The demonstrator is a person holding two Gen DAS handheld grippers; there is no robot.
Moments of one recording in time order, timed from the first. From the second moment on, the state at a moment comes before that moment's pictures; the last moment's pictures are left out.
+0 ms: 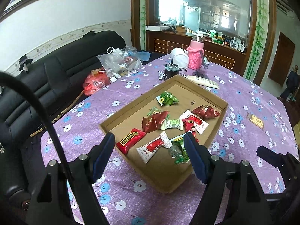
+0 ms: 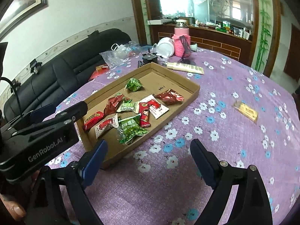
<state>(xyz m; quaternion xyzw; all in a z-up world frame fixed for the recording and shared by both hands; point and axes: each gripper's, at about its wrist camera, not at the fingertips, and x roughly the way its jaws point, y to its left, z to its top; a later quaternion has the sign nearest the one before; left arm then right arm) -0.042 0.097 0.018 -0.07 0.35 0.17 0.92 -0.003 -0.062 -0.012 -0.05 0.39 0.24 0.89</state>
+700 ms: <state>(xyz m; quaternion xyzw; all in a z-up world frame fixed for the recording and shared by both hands) -0.044 0.100 0.018 -0.07 0.36 0.17 0.91 0.000 -0.061 -0.013 -0.05 0.40 0.22 0.89</state>
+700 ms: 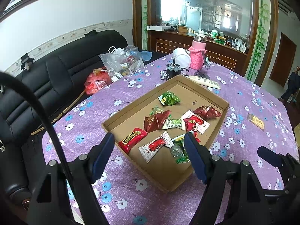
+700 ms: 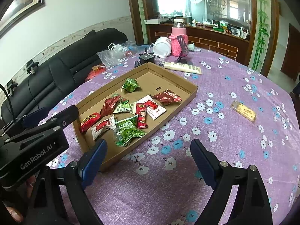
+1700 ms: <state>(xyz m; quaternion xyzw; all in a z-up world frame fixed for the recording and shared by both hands) -0.038 0.097 0.018 -0.04 0.36 0.20 0.91 0.005 -0.058 -0.019 -0.06 0.41 0.22 0.88</state>
